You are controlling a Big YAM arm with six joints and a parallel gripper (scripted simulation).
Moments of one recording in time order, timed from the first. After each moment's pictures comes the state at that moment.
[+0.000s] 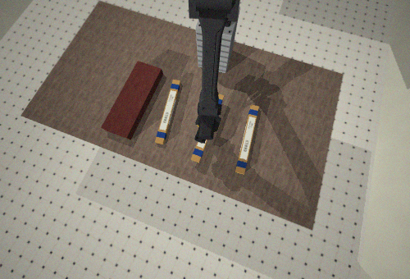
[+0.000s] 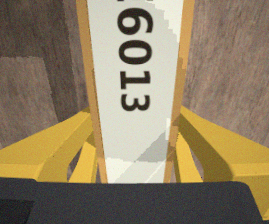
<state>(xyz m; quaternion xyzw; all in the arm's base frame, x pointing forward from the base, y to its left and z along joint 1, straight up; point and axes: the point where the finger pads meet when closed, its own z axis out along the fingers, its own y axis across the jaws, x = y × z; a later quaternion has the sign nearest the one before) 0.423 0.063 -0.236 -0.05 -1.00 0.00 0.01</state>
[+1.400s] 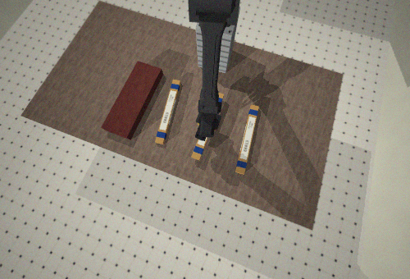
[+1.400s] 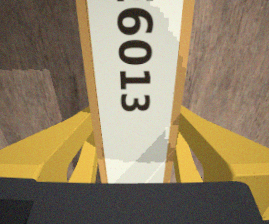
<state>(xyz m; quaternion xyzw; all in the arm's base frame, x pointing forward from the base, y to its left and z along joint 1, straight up) 0.410 0.061 -0.247 -0.05 -1.00 0.00 0.01</state>
